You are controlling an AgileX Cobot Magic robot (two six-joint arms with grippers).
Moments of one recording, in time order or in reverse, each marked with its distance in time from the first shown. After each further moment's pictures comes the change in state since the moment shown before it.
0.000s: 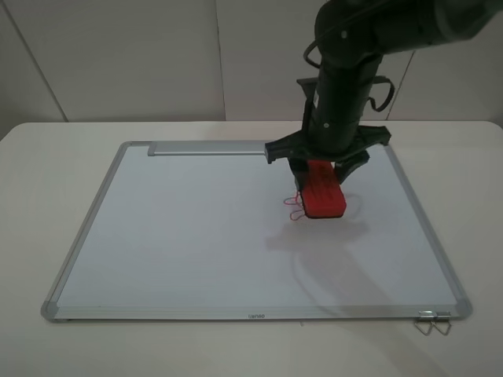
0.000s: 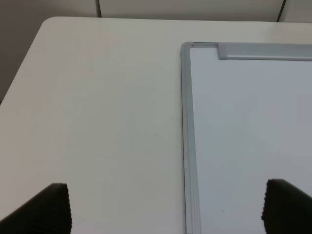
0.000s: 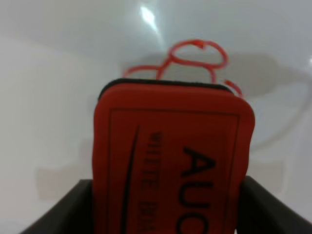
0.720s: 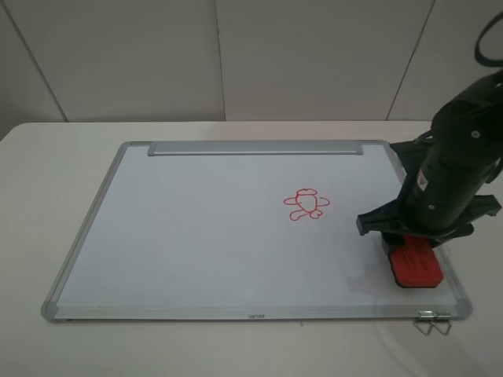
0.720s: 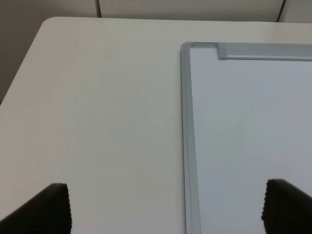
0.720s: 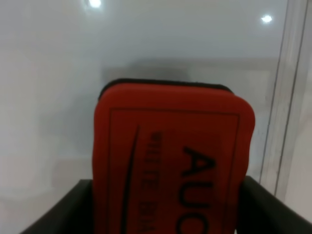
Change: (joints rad) left arm 0.000 0.000 0.000 0.000 0.000 0.000; right arm -0.152 -0.286 0.621 -0.166 -0.258 0.113
